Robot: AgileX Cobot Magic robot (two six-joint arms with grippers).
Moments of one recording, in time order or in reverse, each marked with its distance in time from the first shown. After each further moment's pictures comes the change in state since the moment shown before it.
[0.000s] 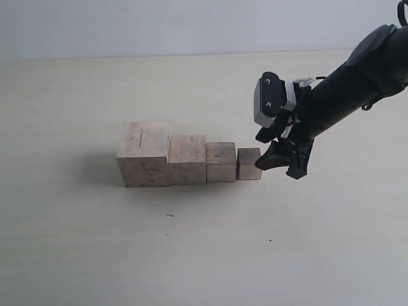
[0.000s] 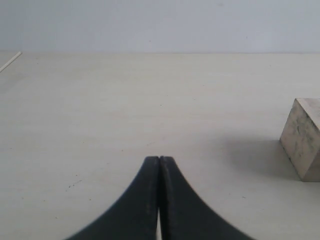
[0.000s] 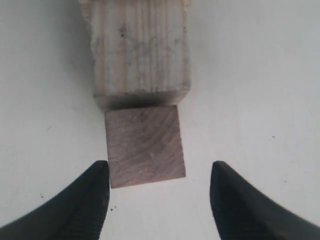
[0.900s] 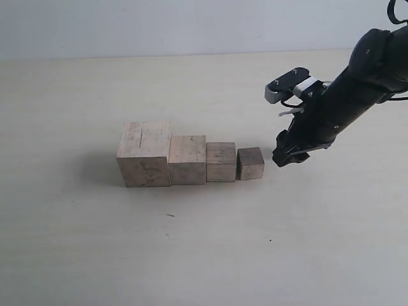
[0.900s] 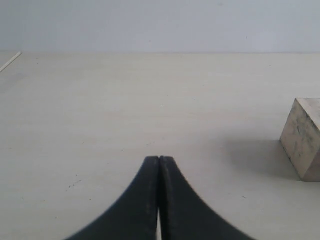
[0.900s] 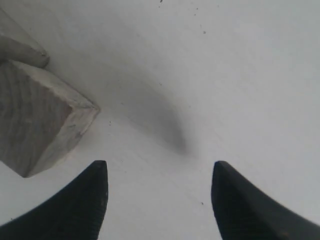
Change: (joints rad) left arm 0.000 0.000 0.000 0.000 0.000 0.000; right arm 0.000 -0.007 0.007 -0.378 -0.129 1.032
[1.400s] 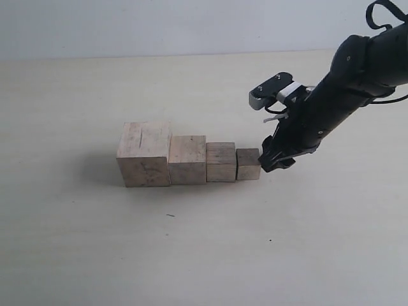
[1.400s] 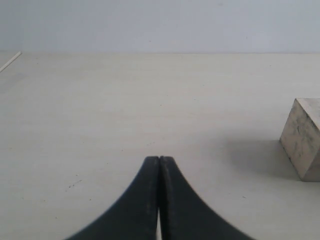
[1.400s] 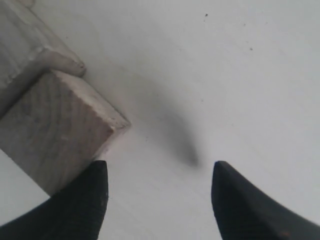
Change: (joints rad) left arm 0.000 0.000 0.000 0.000 0.000 0.000; right arm 0.069 0.014 0.000 -0.023 -0.022 0.052
